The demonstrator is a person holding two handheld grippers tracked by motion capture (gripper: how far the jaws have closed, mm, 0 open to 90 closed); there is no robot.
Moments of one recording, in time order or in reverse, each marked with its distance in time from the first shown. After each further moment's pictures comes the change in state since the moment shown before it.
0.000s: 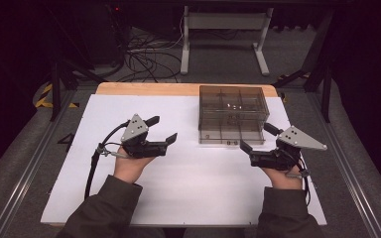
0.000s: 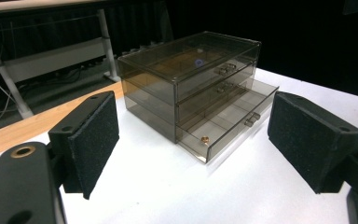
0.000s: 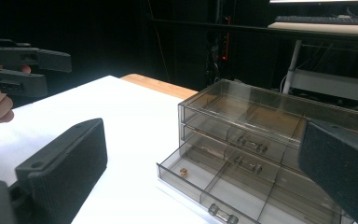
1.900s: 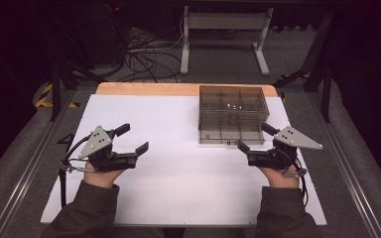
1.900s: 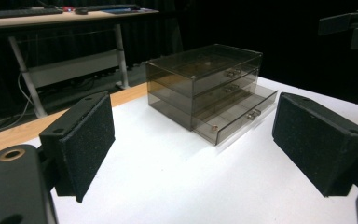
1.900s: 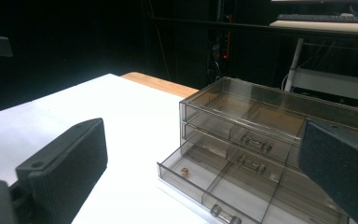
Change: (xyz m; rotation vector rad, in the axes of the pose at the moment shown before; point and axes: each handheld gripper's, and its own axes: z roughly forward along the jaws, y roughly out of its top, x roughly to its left) left arm 0.016 -0.017 -0.079 -0.073 0.040 -0.035; right arm 0.001 -0.004 0.007 0.005 0.003 -0.001
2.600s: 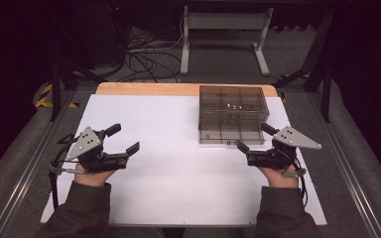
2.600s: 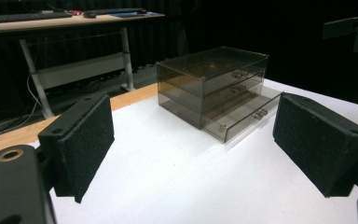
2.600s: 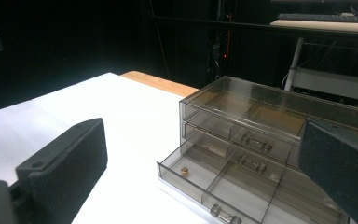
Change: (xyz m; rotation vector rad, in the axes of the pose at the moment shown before) left arm 0.010 -0.003 -0.014 -0.007 0.012 0.002; right arm 0.000 0.000 0.001 0.003 0.000 -0.006
